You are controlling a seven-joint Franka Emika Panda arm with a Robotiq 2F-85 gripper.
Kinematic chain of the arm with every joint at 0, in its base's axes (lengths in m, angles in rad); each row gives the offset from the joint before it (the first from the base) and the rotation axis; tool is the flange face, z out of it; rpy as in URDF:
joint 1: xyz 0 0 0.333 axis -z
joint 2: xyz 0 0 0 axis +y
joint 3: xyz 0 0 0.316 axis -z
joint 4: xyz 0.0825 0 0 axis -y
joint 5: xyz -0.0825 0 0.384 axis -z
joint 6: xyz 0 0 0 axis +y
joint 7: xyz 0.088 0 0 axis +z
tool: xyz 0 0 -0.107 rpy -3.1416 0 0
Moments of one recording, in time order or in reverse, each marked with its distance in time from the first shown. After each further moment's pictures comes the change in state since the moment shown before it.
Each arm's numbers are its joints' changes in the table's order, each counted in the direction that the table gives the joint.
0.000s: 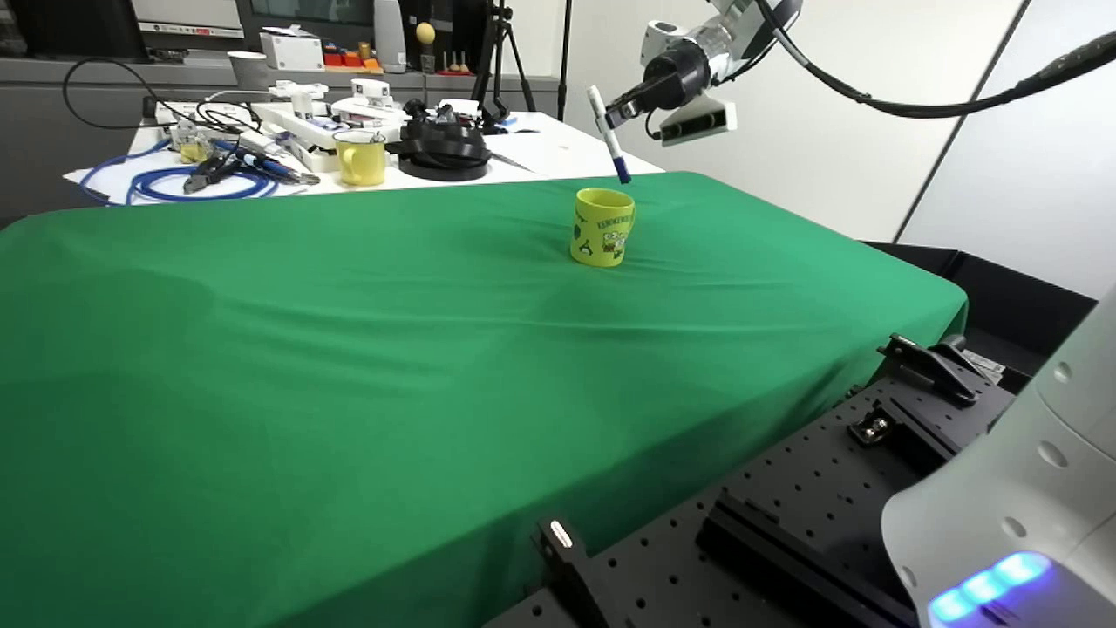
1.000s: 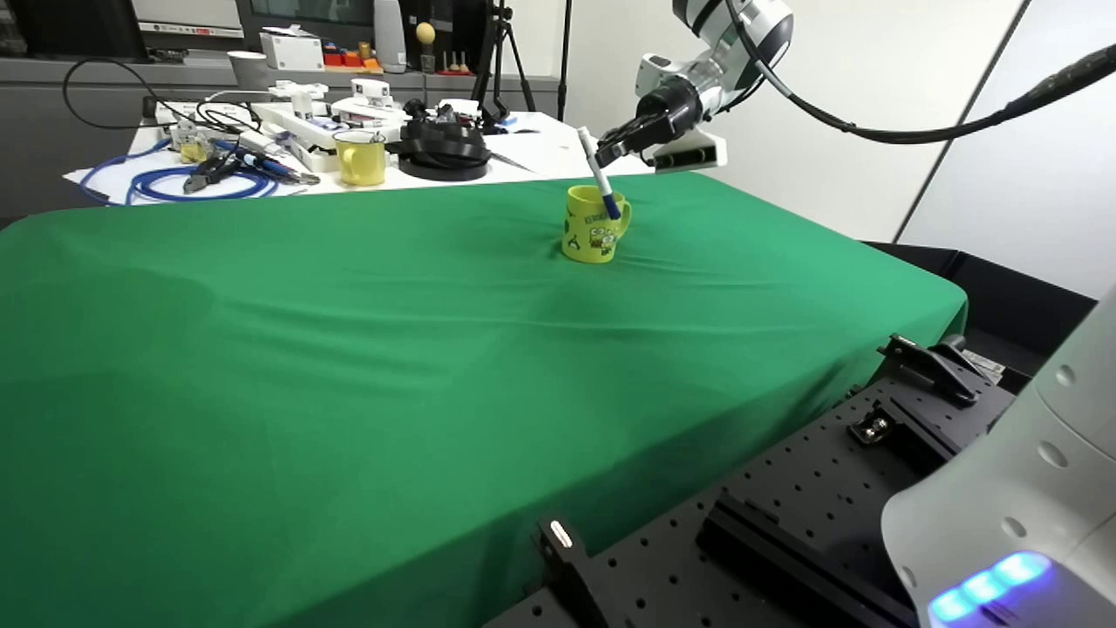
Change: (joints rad) arm -0.053 0.014 0.039 -0.091 -0.033 -0.100 0.103
